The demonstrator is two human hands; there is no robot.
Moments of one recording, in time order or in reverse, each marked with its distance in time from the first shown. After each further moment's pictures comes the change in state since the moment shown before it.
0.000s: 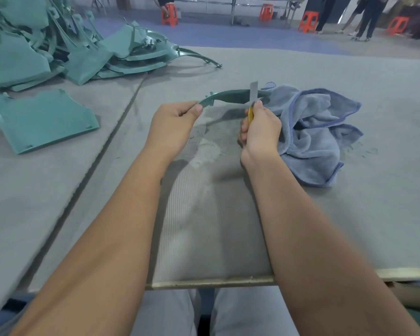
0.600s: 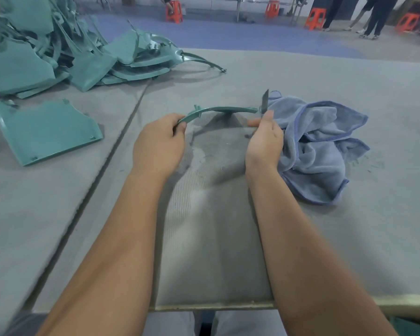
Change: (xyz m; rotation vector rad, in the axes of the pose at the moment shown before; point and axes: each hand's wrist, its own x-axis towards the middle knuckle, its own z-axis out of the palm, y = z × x) left_hand 0.006 -0.016 -0.016 0.539 0.121 0.015; right_hand -0.004 -0.002 0.001 -0.387 0.113 -0.144
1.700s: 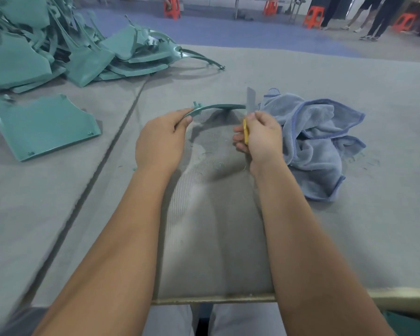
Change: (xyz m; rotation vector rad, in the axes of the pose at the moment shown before) left_hand 0.000 -0.002 0.011 -0.091 0.071 0.003; right_hand 0.005 -0.010 -0.007 0.061 -0.252 0.071
